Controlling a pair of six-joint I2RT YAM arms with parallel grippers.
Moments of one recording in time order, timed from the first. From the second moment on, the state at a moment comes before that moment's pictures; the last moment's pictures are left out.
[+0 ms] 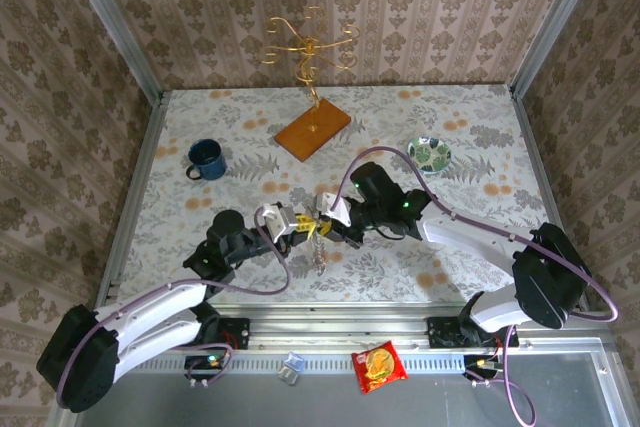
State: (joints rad) left arm -0.73 0.88 0.26 0.49 0.52 0.12; right arm 0.75 1.42 0.93 -0.30 -0.52 -0.48
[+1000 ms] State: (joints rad) left arm -0.73 0.92 0.26 0.56 0.58 0.14; right arm 0.70 1.36 0.89 -0.20 -0.67 -0.44
